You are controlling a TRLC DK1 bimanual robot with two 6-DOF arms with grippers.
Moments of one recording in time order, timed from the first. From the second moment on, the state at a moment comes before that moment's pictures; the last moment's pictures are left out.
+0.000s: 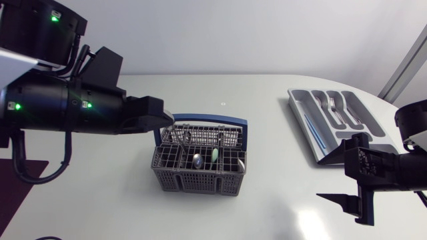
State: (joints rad) left arm -0.58 1.14 1.04 -0.60 0.24 -0.42; right arm -0.13 1.02 0.61 -0.76 -0.47 -1.40
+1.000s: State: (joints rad) left arm -0.97 1.25 1.08 -0.50 0.13 -0.54; right arm 0.36 0.93 0.81 -0.84 -0.65 -0.79
